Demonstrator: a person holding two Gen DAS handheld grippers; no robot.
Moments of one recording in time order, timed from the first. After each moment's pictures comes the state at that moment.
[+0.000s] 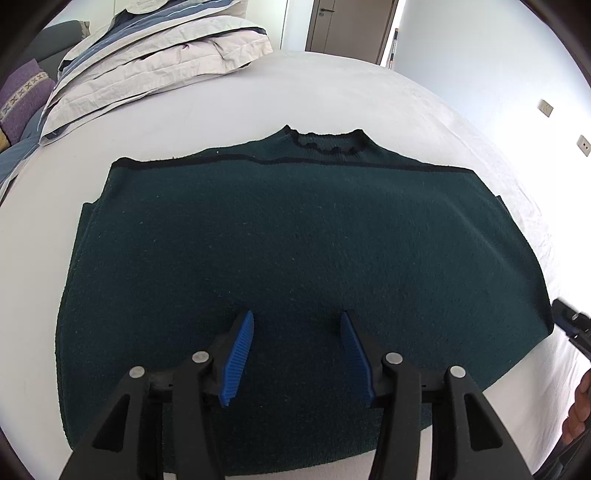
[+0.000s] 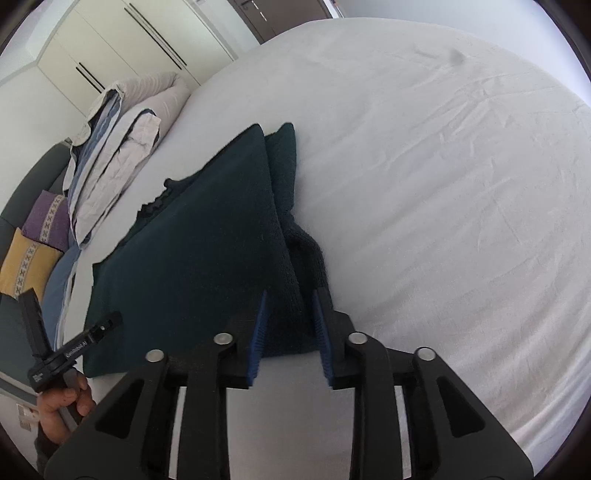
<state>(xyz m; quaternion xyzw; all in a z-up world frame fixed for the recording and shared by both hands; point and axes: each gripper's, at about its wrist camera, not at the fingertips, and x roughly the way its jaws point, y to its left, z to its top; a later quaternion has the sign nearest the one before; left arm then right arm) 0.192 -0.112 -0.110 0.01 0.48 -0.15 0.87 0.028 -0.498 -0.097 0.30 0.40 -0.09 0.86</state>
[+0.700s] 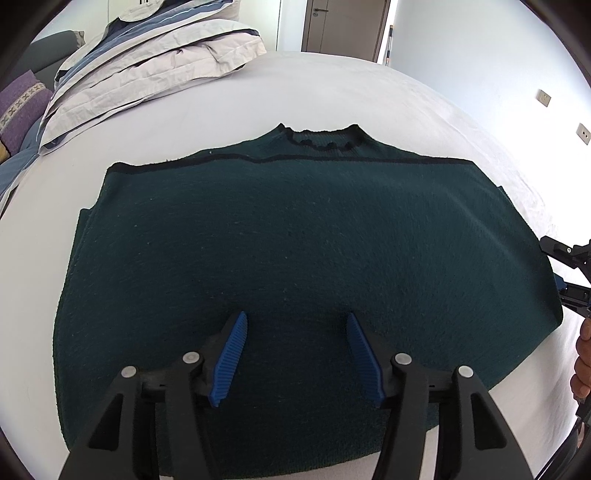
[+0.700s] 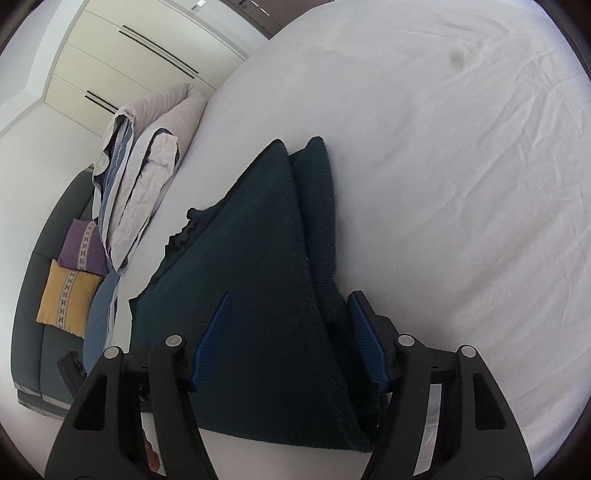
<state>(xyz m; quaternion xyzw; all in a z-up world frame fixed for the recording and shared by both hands) 0.191 -0.115 -0.114 0.03 0.47 -0.15 0.87 0.099 -0.522 -0.118 0.37 0.40 -0.03 0.83</state>
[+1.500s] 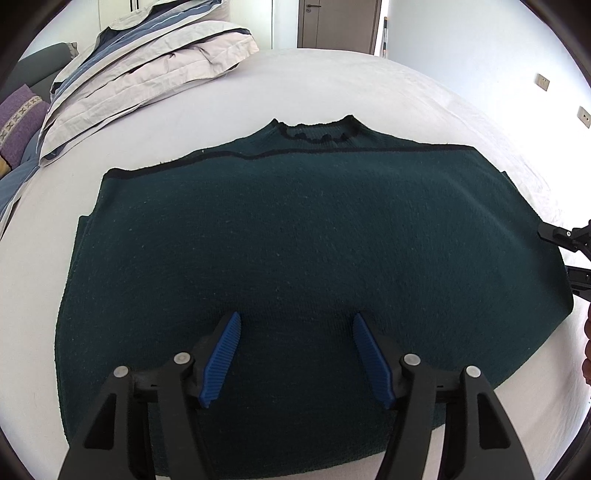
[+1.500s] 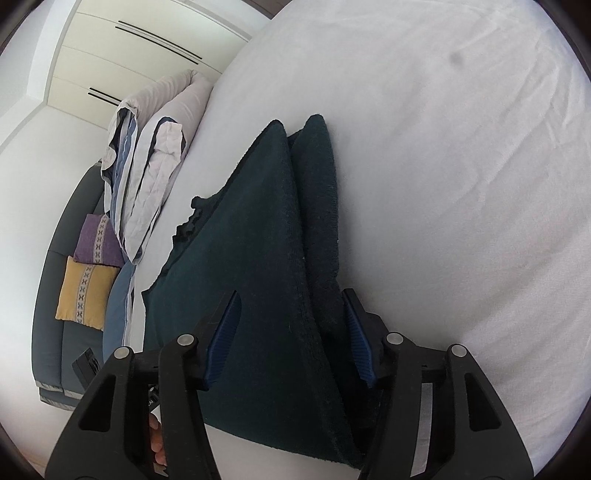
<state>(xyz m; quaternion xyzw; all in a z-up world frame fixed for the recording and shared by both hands) 0.193 -0.122 -0.117 0.06 0.47 -0.15 0.87 0.120 -0.522 -0.134 0.40 0.42 0.02 0.81</state>
